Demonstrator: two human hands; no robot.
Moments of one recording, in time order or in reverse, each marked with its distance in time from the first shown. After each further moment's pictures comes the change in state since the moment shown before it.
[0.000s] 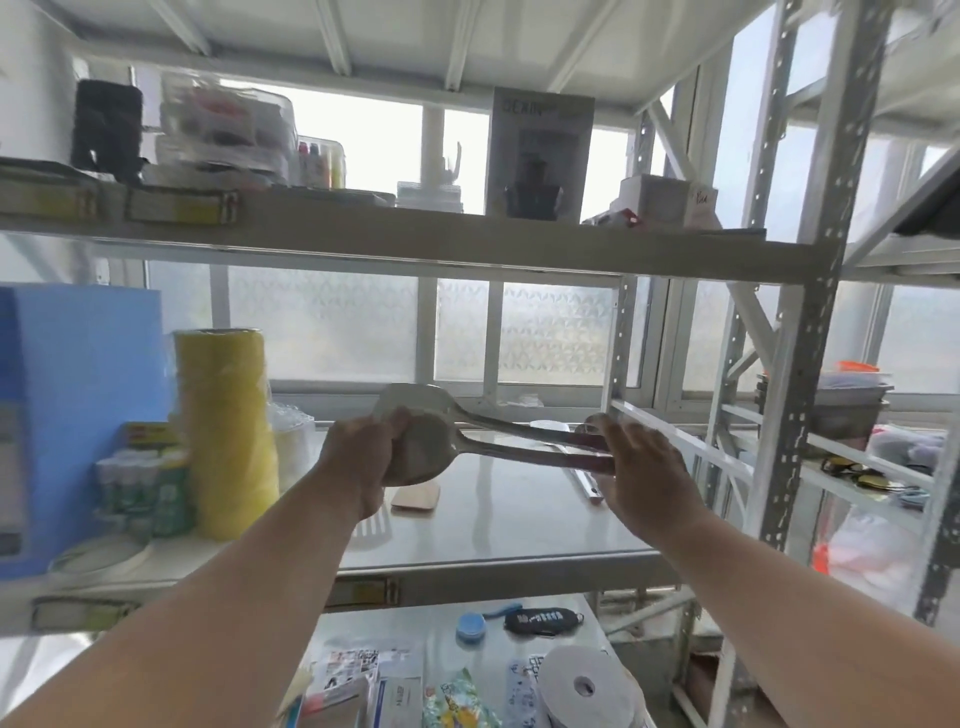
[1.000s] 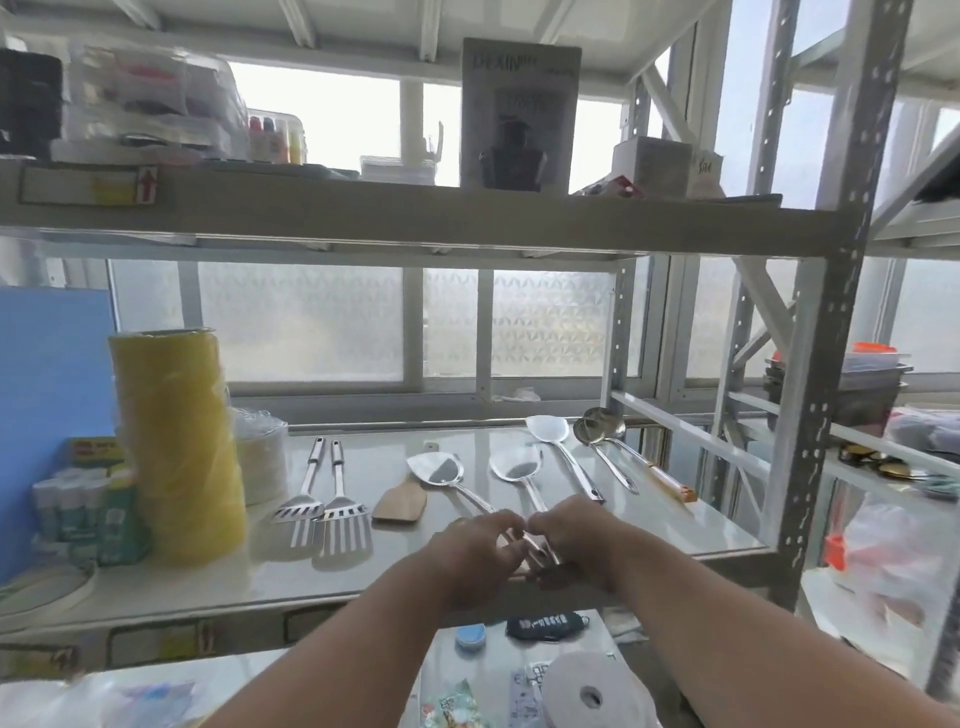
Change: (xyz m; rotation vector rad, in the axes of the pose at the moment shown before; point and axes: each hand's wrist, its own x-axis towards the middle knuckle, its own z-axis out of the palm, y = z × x) left_hand -0.011 -0.109 0.079 1.190 -0.573 0.205; right_hand 0.007 -0.057 0.046 0.968 -0.665 0.655
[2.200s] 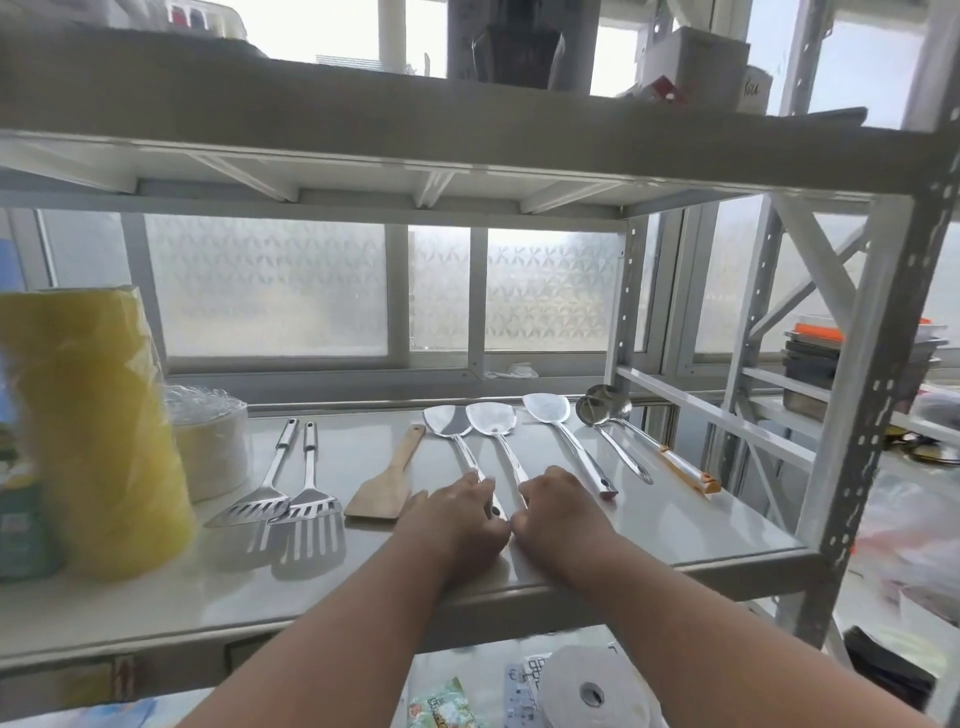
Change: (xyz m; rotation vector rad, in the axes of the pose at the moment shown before) left_hand 0.074 -0.028 0.004 0.280 0.014 -0.070; right_hand 0.070 0.008 0.025 -0.757 0.270 -0.394
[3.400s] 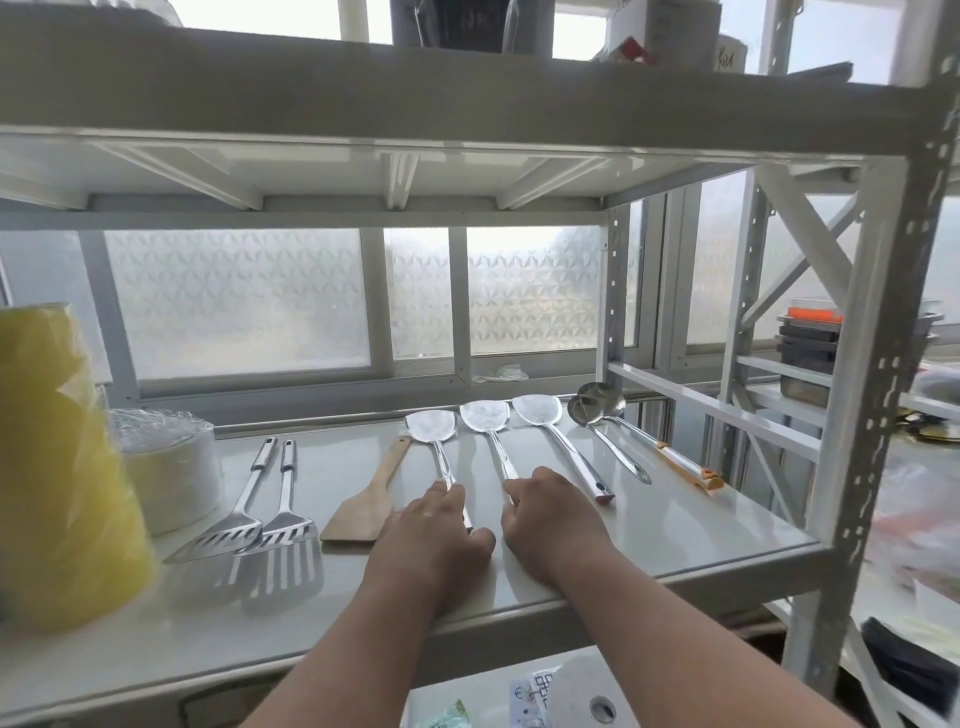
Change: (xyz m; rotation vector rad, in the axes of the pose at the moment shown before) left_hand 0.011 -0.005 0.017 -0.018 0.162 -0.040; right_hand 0.019 0.013 0.019 0.007 0.127 -0.025
